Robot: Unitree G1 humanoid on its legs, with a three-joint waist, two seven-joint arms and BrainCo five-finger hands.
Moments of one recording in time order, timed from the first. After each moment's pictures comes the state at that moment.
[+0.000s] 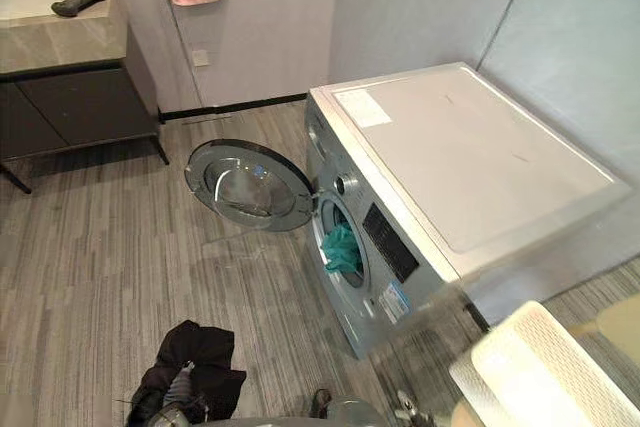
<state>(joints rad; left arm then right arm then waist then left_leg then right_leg) 0.08 -0.05 0.39 0.99 -0.29 -0.13 0.06 0.13 0.06 -0.54 1.09 0.42 -0.06 -0.05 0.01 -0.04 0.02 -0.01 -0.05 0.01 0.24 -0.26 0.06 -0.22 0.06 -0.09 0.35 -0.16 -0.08</state>
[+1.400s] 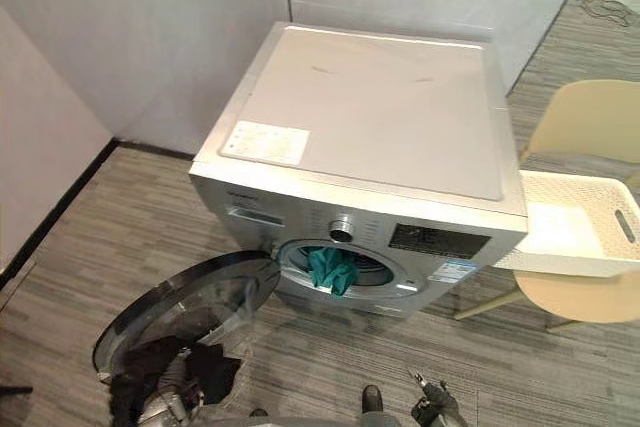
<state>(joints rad) 0.00 0.02 0.26 1.05 -0.22 -0.12 0.09 0.06 -0.07 -0.48 1.12 0.40 -0.07 -0.05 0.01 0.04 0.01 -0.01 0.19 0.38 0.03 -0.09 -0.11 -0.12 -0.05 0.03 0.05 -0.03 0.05</state>
